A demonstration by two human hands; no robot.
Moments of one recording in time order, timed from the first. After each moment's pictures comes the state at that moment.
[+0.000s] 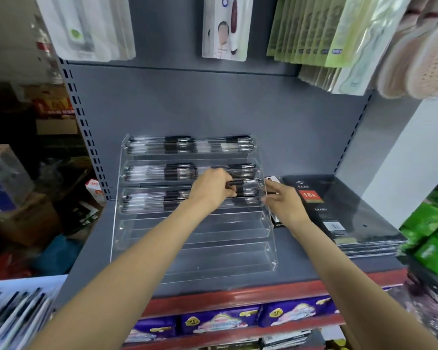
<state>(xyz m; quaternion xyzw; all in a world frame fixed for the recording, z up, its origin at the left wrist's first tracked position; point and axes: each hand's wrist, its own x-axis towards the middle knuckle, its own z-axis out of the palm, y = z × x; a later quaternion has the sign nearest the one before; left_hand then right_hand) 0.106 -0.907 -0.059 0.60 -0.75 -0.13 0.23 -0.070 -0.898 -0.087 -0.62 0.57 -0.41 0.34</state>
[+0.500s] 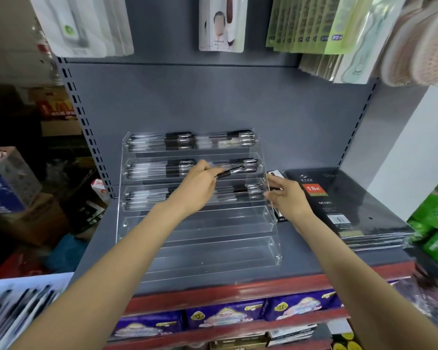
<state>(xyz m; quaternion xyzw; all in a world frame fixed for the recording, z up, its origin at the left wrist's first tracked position) 0.139 -0.894 -0.065 0.55 -0.80 -0.11 0.23 -0.074 -0.902 -0.093 -0.61 0.58 -0.40 0.36</state>
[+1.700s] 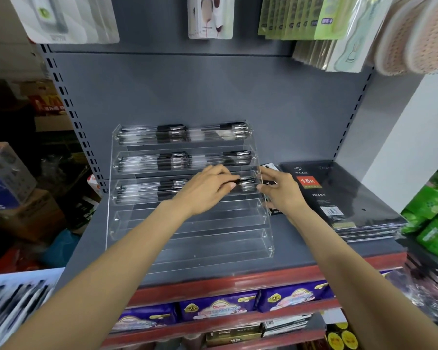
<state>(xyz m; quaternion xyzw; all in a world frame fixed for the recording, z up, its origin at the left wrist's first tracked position) 0.118 -0.904 -0.087 0.48 -0.86 -0.07 0.18 -0.074 -0.894 -0.086 -0.61 0.58 -0.41 0.37</state>
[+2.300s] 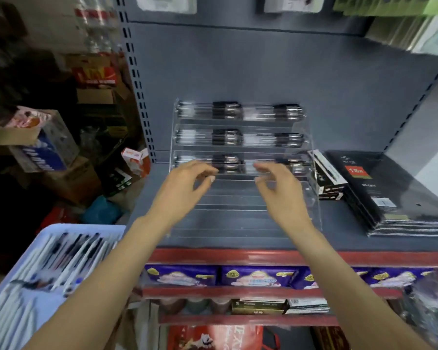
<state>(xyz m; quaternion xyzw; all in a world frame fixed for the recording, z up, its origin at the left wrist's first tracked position) 0.231 -0.803 -0.096 0.54 -0.74 -0.07 0.39 0.031 -0.819 -0.089 -0.73 0.52 -0.40 0.20</state>
